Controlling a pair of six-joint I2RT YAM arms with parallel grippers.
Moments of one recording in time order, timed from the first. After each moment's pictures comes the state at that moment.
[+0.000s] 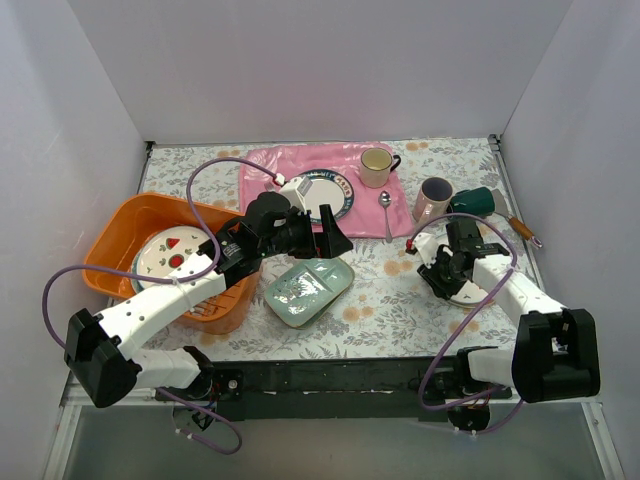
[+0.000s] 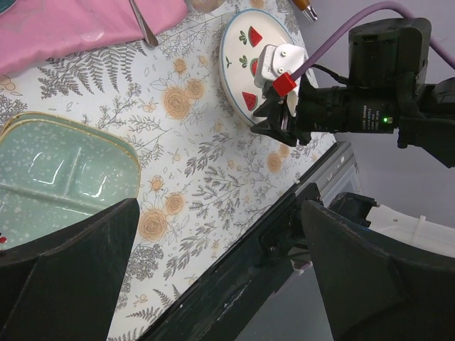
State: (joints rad) left arm -0.78 1.24 1.07 -0.28 0.17 -0.71; right arm 0.13 1.24 0.68 -0.69 -0.22 -0.72
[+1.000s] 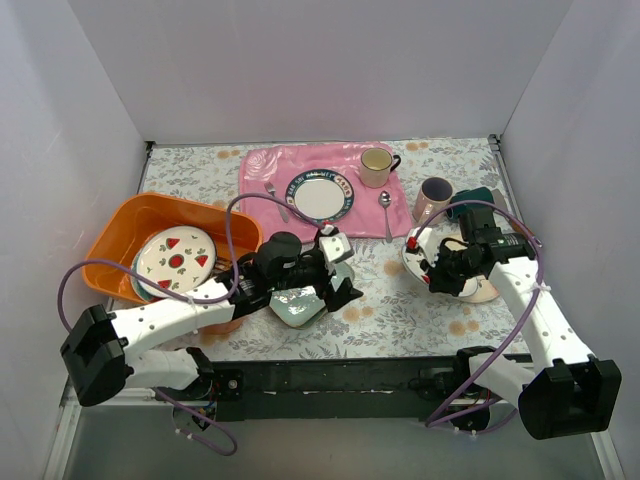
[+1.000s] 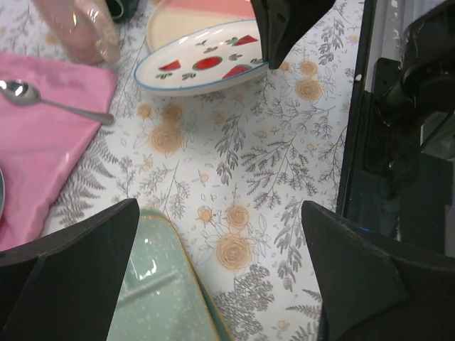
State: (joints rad) left arm -0.96 1.19 0.81 0.09 0.27 0.02; right arm 0.17 1.07 0.90 -1.07 -0.45 -0.88
